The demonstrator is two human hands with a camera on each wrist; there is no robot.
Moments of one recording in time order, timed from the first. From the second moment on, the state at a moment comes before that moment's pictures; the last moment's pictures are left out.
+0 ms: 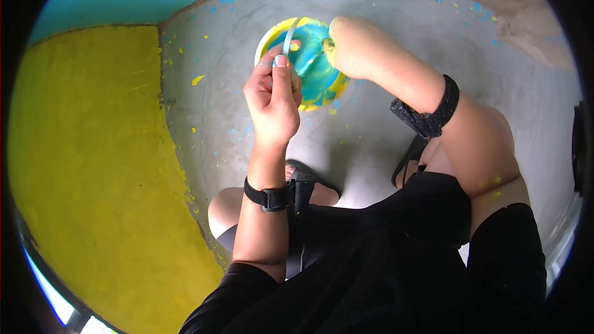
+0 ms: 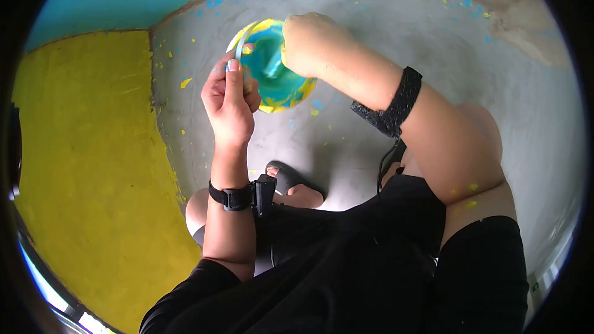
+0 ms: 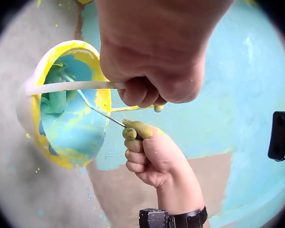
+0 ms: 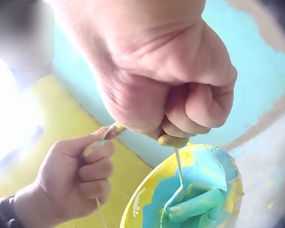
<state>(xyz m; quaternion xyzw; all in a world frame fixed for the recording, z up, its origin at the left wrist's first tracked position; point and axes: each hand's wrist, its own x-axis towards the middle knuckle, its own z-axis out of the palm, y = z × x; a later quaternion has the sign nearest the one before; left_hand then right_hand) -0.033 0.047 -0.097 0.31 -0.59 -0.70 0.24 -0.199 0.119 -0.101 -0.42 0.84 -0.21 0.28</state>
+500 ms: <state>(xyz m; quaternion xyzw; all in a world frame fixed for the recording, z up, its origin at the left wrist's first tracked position) -0.028 0.035 -0.096 0.31 -0.68 -0.62 0.24 -0.205 0.119 -0.116 -0.37 0.81 -0.23 0.40</state>
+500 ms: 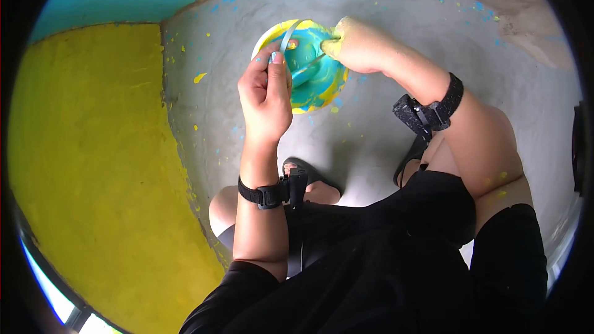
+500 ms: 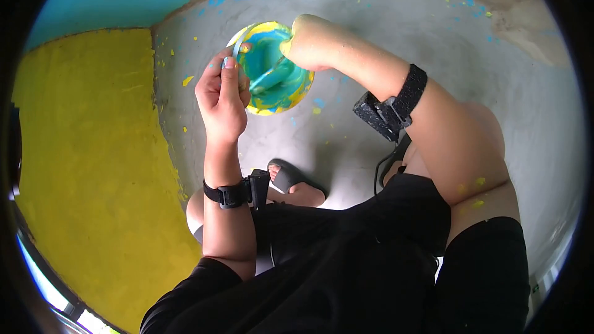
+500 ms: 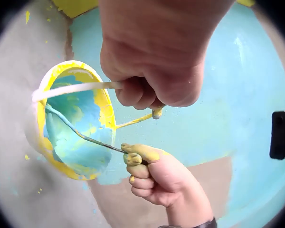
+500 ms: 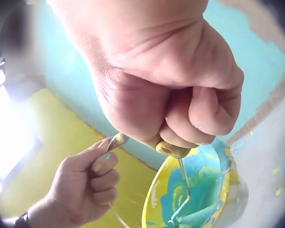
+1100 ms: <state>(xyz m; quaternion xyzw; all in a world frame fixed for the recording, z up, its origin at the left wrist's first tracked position) -0.024 0.026 -0.091 0.31 -0.73 -0.58 0.20 -0.193 0.118 -0.097 -0.42 0.83 -0.22 0.29</state>
